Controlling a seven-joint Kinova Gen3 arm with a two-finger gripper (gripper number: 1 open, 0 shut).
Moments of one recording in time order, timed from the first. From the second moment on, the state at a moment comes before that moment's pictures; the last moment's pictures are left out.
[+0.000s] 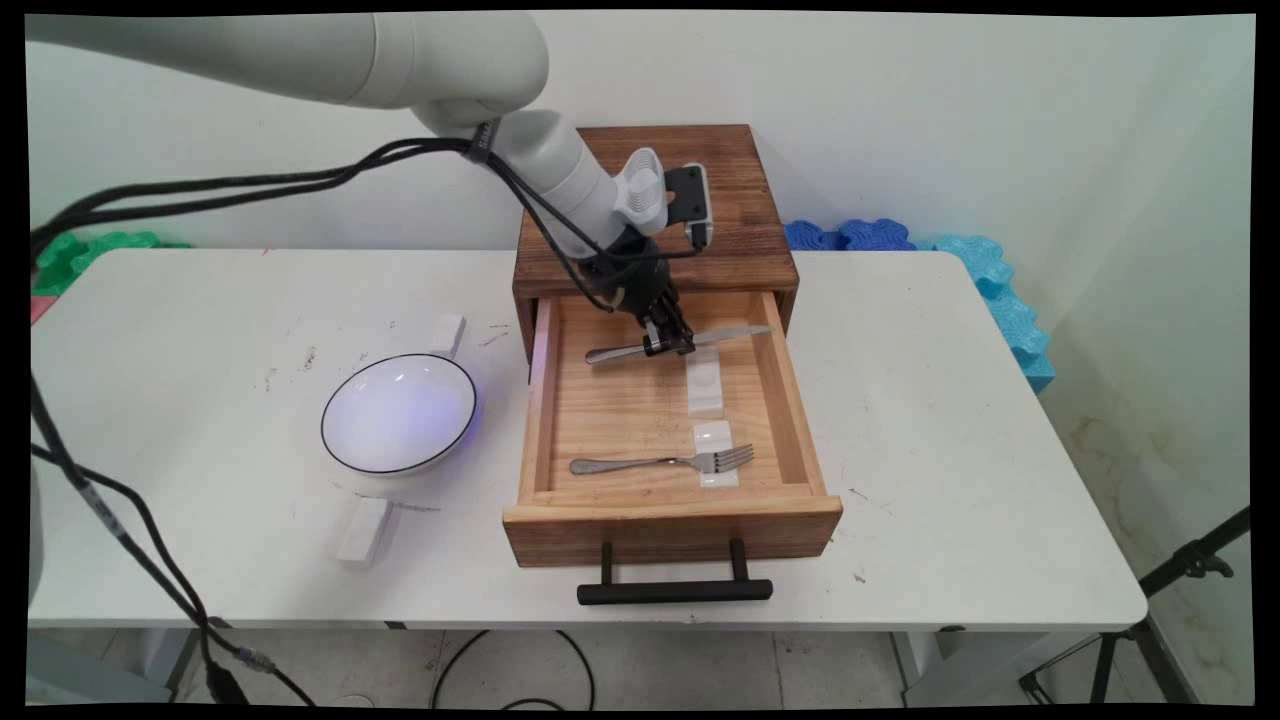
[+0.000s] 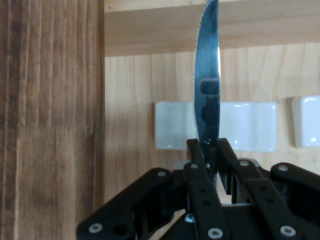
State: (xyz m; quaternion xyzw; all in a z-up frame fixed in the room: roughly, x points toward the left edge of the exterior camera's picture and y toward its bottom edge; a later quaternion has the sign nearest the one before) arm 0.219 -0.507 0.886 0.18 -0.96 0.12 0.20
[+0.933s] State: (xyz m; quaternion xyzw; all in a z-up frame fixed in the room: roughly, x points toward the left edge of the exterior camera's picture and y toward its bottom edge) arm 0.224 -0.506 0.869 0.18 -0.96 0.12 0.20
